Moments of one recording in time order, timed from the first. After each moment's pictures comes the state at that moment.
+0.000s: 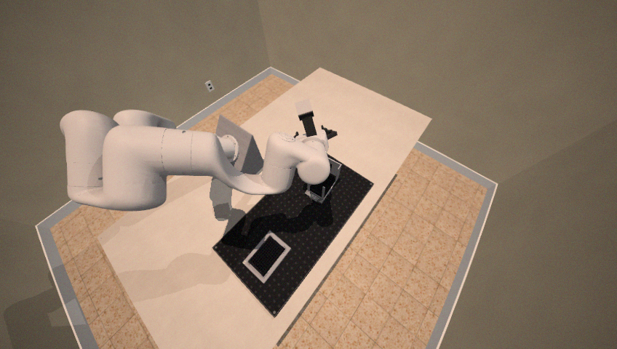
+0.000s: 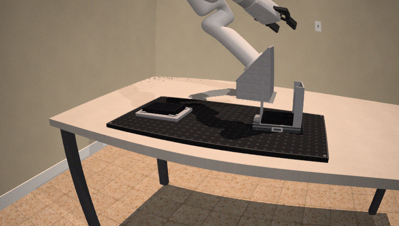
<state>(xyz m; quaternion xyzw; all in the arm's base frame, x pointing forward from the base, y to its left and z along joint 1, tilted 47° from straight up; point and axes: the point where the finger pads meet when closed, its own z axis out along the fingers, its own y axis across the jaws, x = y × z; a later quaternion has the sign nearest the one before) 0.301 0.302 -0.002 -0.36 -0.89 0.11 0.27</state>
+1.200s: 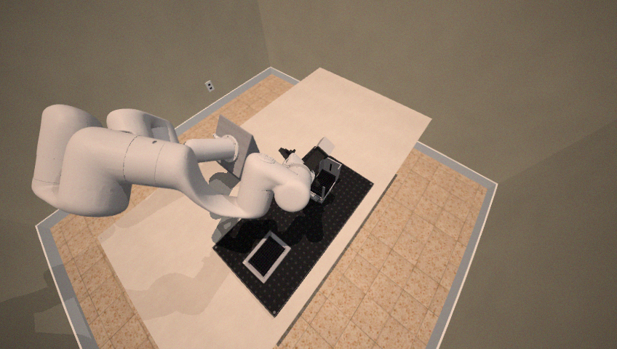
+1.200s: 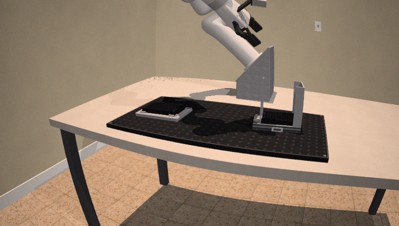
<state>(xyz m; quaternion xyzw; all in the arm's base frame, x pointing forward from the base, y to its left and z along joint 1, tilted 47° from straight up) 0.349 0.214 0.040 -0.75 -0.63 0.21 0.08</state>
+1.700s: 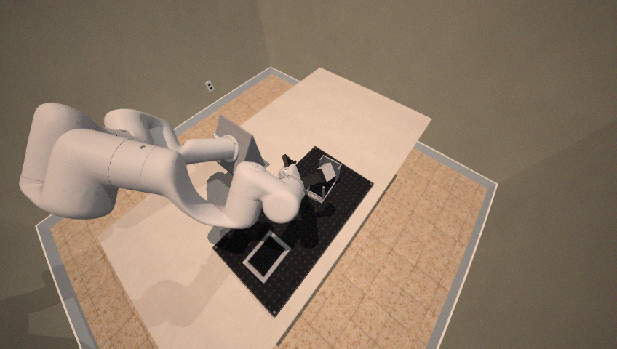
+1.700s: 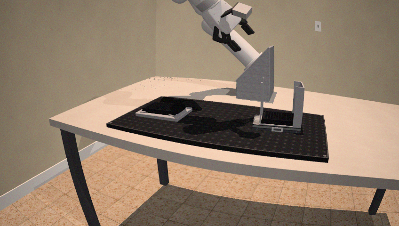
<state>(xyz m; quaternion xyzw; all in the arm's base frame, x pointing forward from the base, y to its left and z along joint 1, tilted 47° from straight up) 0.369 0.174 0.058 -0.86 -0.47 0.21 -0.02</state>
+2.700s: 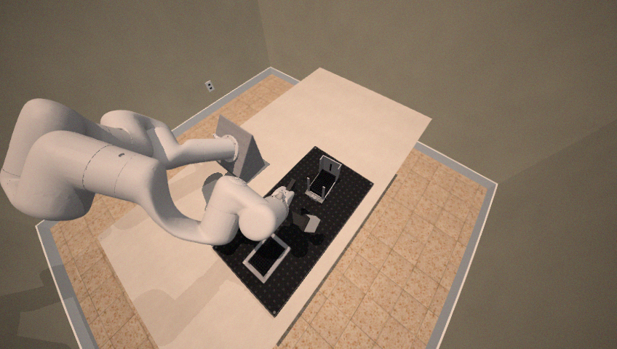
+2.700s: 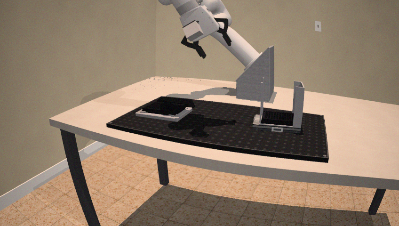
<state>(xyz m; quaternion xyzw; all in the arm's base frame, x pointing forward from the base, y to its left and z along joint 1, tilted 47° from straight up) 0.402 0.096 0.097 -0.97 -0.11 0.12 -0.18</state>
